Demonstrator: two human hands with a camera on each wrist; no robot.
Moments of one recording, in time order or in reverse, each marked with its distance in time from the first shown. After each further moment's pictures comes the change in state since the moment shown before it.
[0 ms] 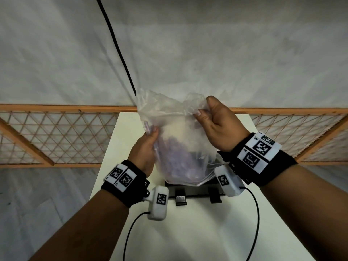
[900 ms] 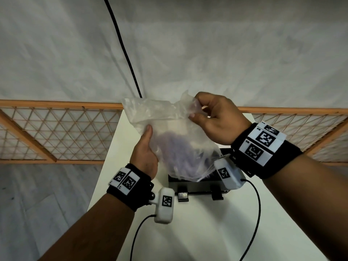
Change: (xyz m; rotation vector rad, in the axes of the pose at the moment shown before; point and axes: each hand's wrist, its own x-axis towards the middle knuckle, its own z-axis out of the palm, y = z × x) left_hand -0.036 0.010 0.009 -0.160 -0.009 -0.020; right_hand 0.006 -0.028 -0.001 -0.046 -0.086 -0.001
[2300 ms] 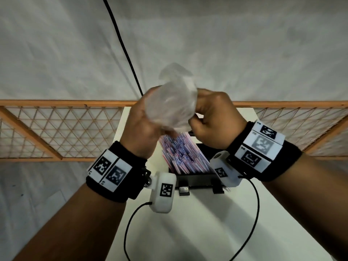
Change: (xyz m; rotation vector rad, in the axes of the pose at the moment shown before) left_hand -0.034 0.057 0.052 0.393 -0.180 0.435; right_hand -0.016 -0.023 0.004 -0.137 0.079 -0.363
